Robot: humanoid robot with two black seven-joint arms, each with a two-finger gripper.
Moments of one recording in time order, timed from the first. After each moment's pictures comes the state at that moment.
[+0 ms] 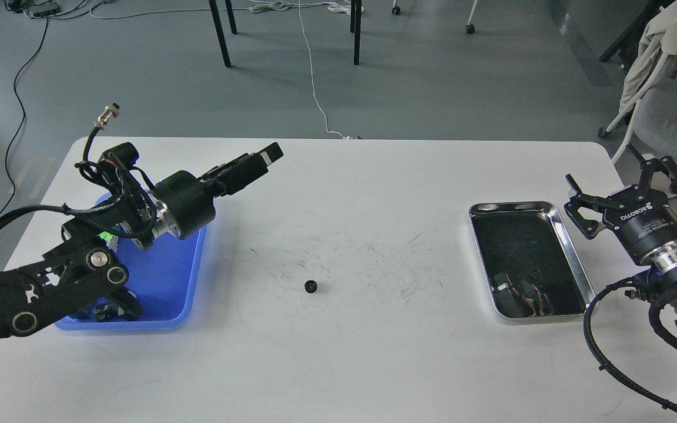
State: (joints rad) left arm -0.64 0.62 -0.42 -1.43 1.43 0.12 -0.27; right arm 0.20 -0.43 1.34 1.01 0.19 0.49 -0.10
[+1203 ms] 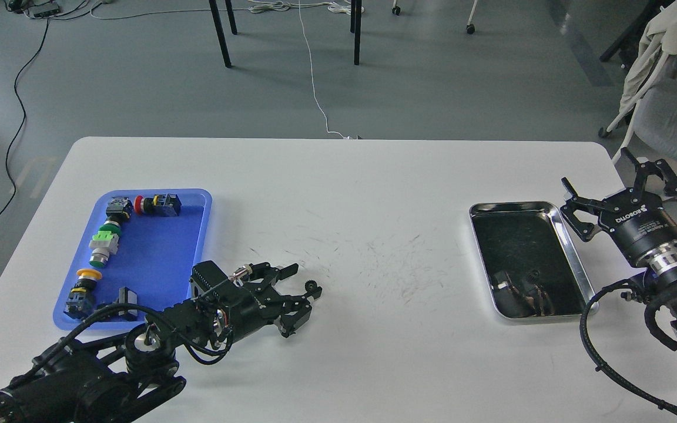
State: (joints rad) left arm -0.43 0.30 -0.39 -1.02 2.18 0.28 -0.24; right arm 0.20 -0.43 1.33 1.00 0.18 0.49 -0.10
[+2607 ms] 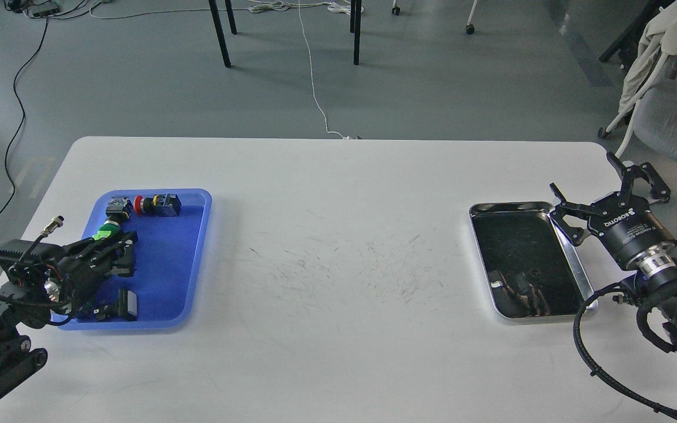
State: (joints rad) left arm -0.42 0.60 -0.46 -0.77 1.73 0.36 -0.26; right arm 0.21 -0.43 1.28 1.00 0.18 0.49 -0.10
